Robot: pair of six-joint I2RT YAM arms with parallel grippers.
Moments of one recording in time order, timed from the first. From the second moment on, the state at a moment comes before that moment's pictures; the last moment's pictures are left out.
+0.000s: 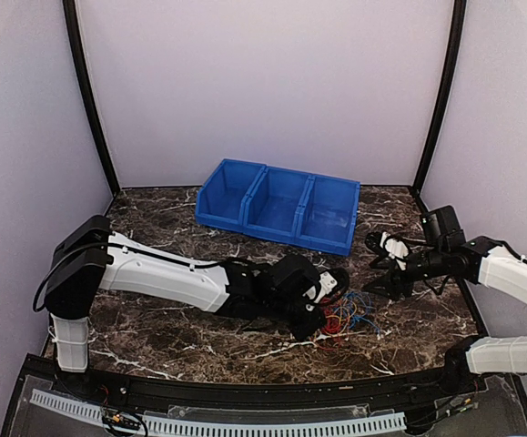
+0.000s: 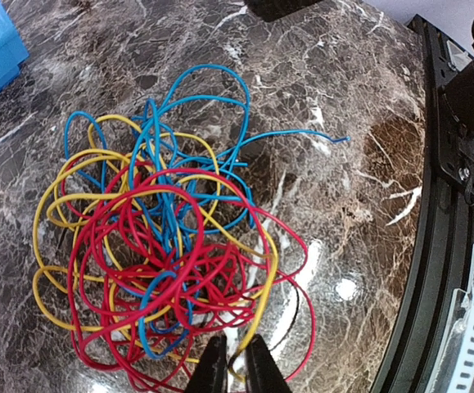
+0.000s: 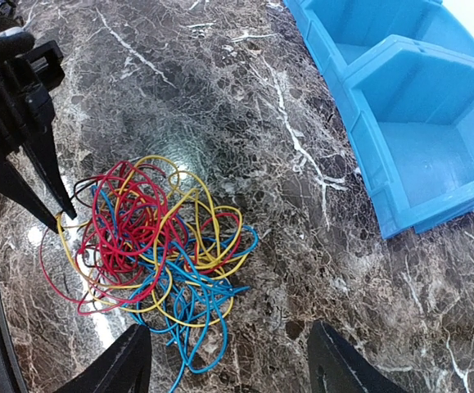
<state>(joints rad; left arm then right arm) -1.25 2.02 1.39 -0.17 0.03 -0.20 0.35 1.01 0.63 -0.48 -0.54 -0.64</state>
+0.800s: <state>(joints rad) -1.19 1.68 1.22 0.02 0.03 -0.27 0.53 1.13 0.82 -0.50 -0.67 -0.65</state>
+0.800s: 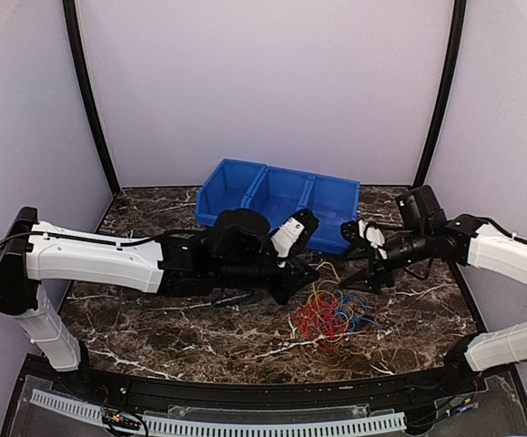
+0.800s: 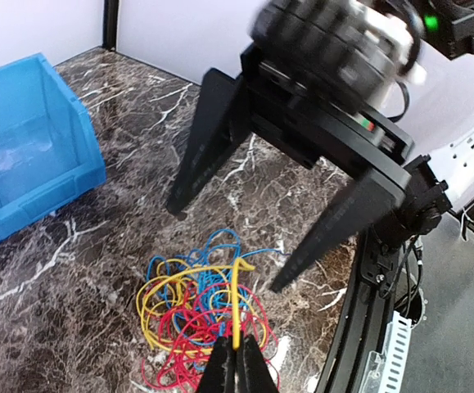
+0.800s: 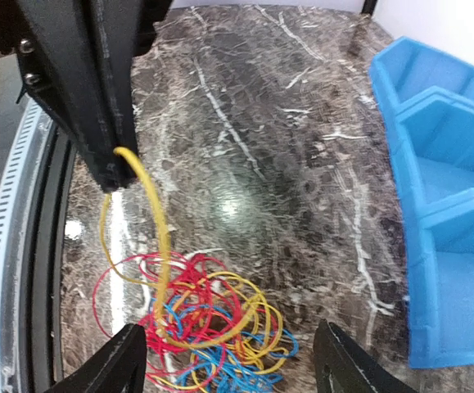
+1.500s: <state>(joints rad) -1.16 1.44 0.87 0.07 -0.28 -0.59 0.84 1.56 0.88 -0.33 -0.53 -0.68</state>
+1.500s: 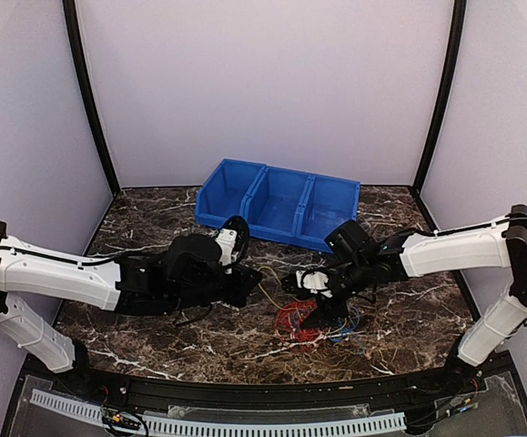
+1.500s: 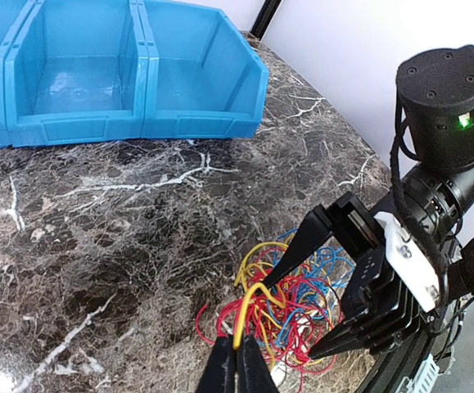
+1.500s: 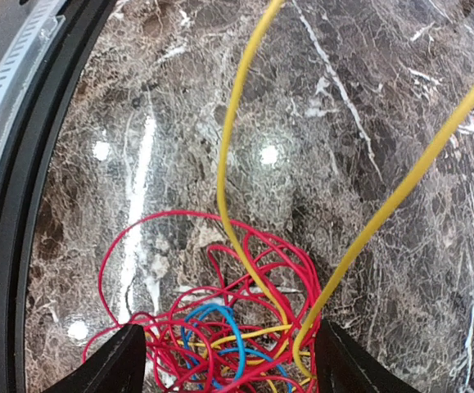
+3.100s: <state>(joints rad) -1.15 0.73 1.32 -0.40 -0.92 -0.12 0.41 1.52 0.67 -0.24 -0.27 -0.76</state>
